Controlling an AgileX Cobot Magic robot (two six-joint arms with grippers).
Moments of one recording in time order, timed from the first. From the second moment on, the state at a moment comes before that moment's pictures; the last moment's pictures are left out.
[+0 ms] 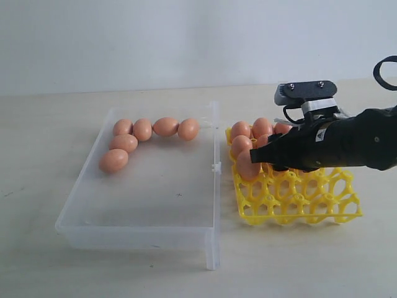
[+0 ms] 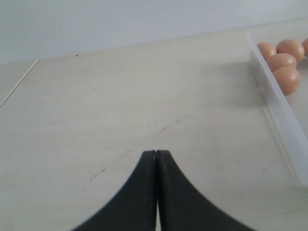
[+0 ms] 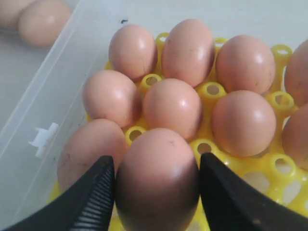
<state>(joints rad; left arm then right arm) 0.04 0.00 0.00 0.10 0.39 0.03 0.37 1.71 -0.76 0.10 -0.06 0.05</state>
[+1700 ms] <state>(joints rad) 0.04 0.00 0.00 0.10 0.39 0.03 0.37 1.66 -0.86 0.10 -0.01 0.05</state>
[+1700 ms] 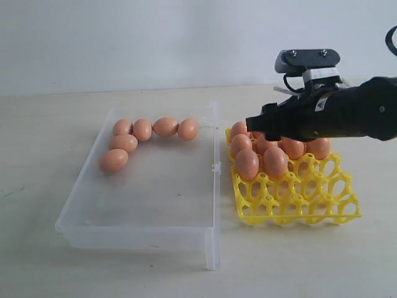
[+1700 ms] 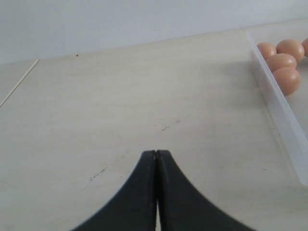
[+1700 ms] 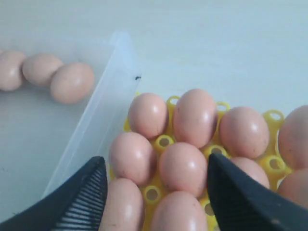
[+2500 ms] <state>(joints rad) 0.04 0.00 0.00 0.10 0.39 0.03 0.69 2.05 -1.67 0.08 0.77 -0.10</state>
